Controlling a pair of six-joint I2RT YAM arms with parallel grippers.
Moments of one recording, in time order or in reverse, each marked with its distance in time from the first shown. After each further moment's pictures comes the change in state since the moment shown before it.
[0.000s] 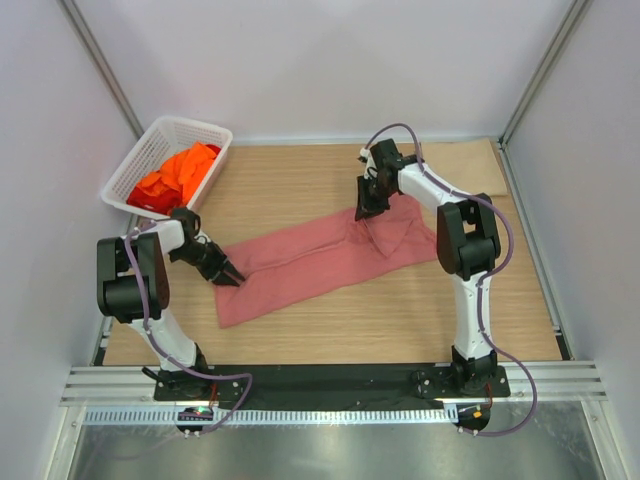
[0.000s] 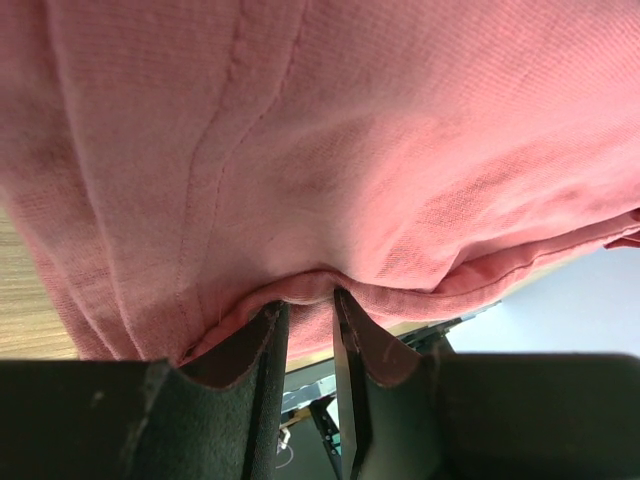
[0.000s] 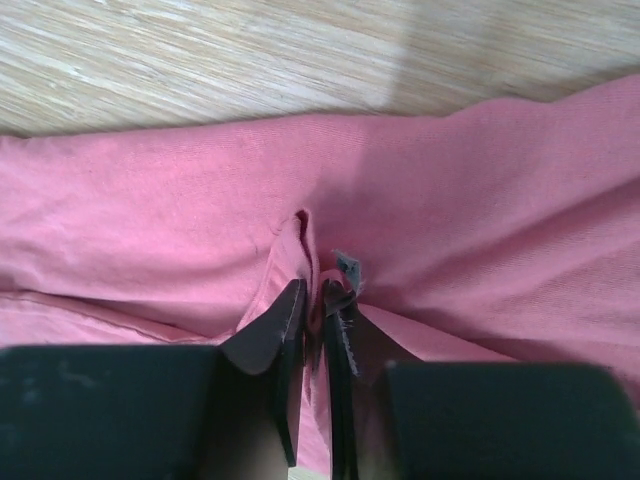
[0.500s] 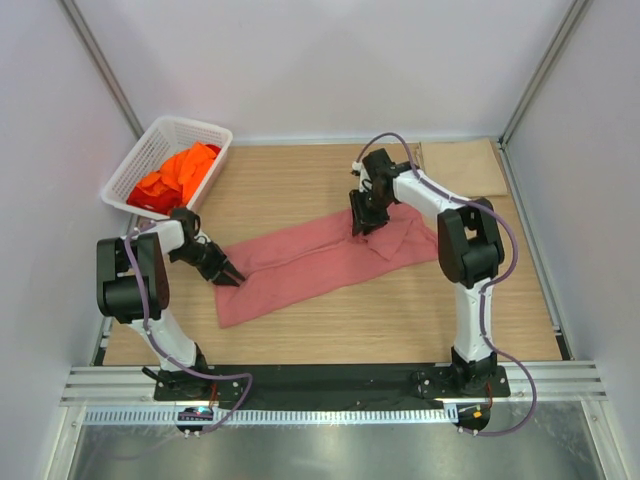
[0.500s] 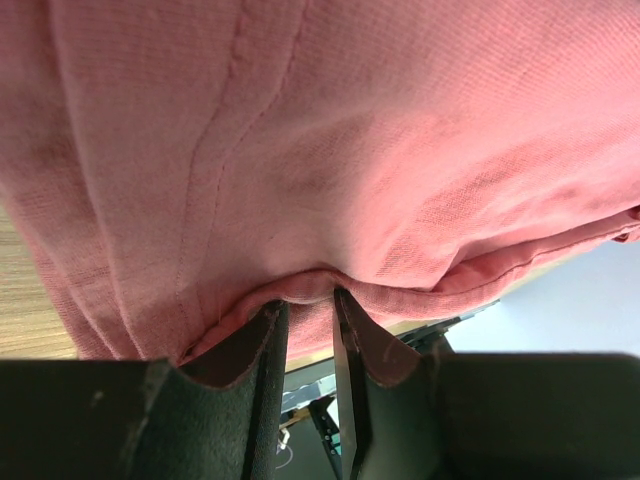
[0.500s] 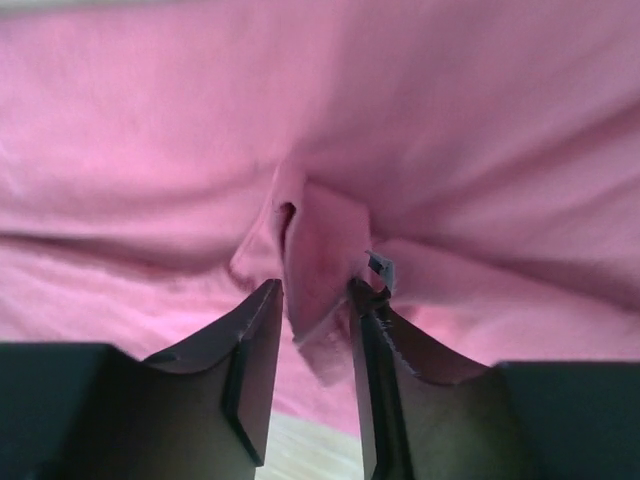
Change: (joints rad) left arm 0.004 -0.003 -0.005 0.005 0.010 0.000; right arm 0.050 -0.061 -0.075 -0.072 0.065 -0.044
